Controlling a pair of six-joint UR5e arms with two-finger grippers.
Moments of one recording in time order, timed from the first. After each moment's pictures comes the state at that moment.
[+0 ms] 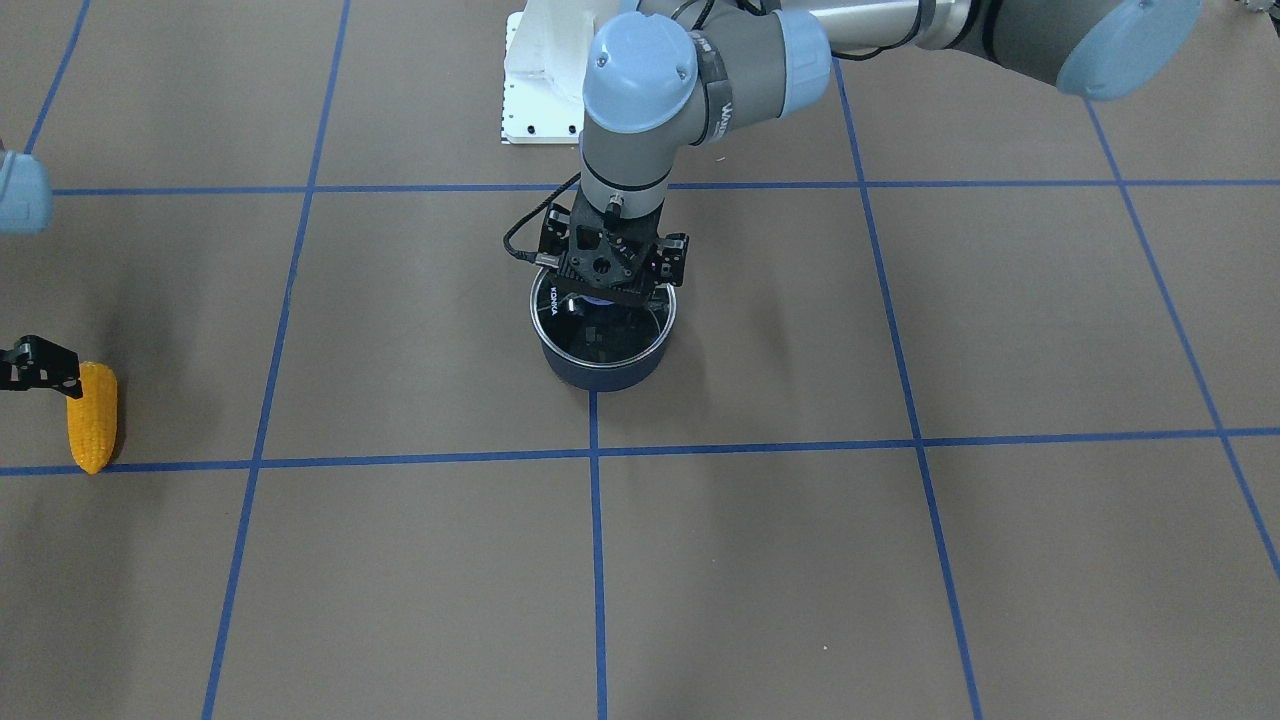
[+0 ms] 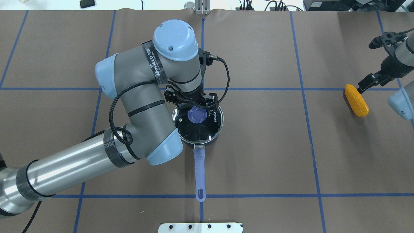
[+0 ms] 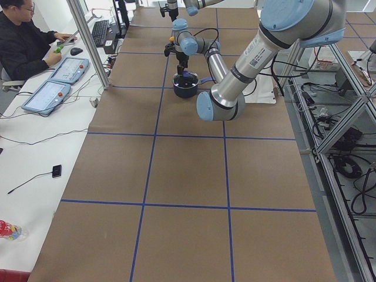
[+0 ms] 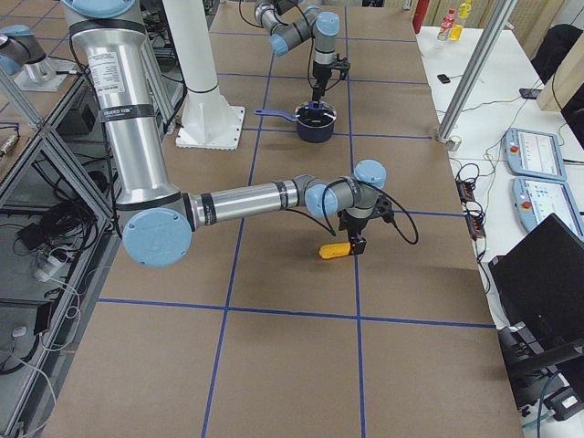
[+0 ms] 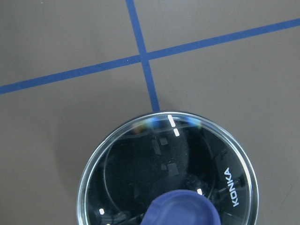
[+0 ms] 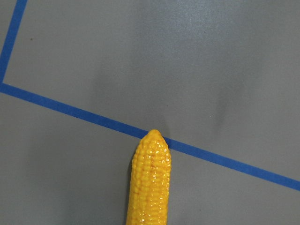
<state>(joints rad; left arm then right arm) -0.59 -2.48 -1.55 -1.47 -2.03 -0.92 1.15 -1.38 1.54 -1.43 2.26 0.19</state>
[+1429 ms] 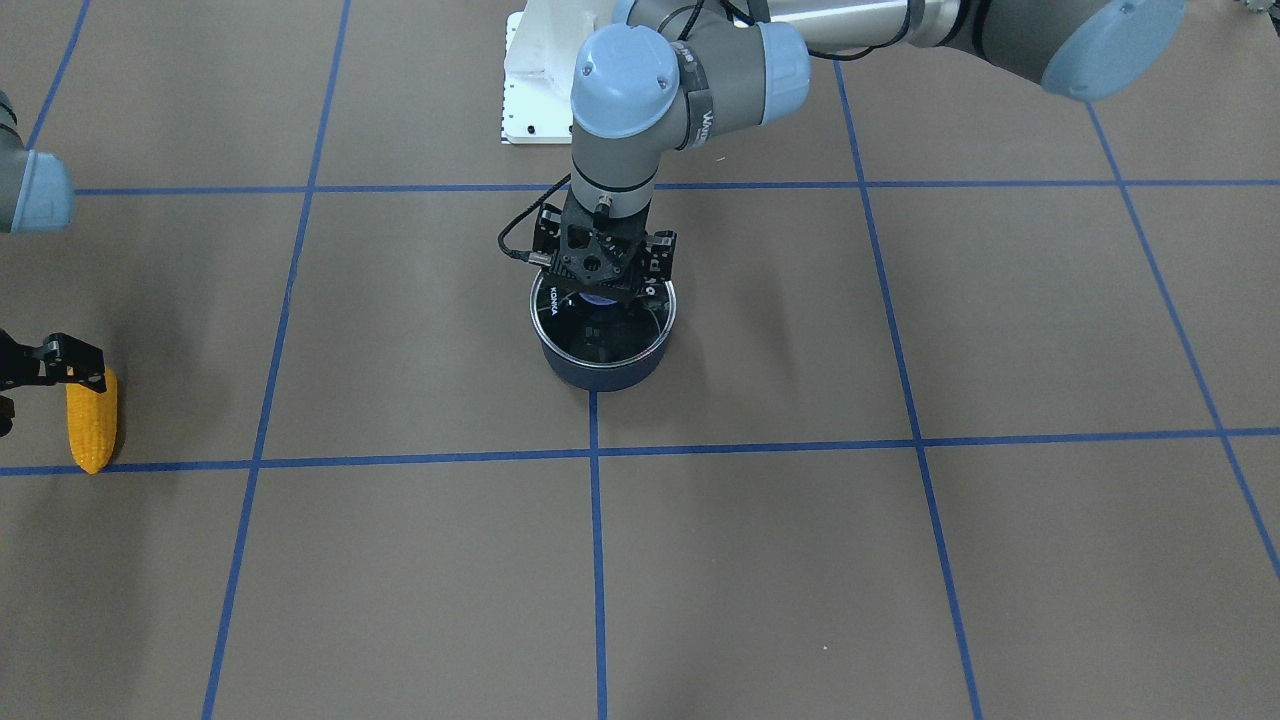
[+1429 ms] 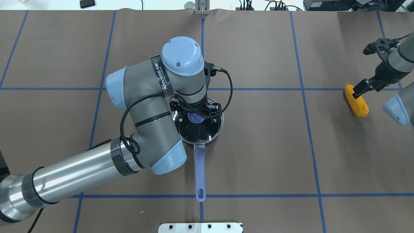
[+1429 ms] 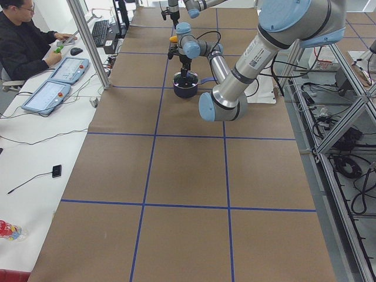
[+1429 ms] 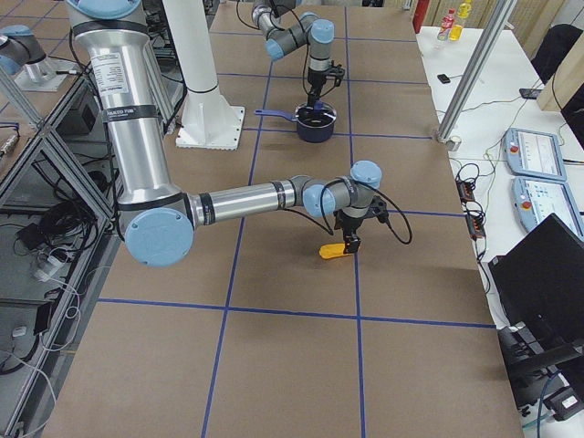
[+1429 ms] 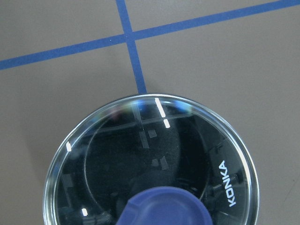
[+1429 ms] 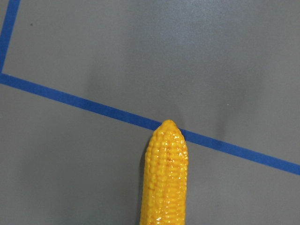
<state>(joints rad) -0.55 -2.47 -1.54 -1.48 -2.01 -0.95 1.12 -1.39 1.54 -1.43 2.25 0.24</state>
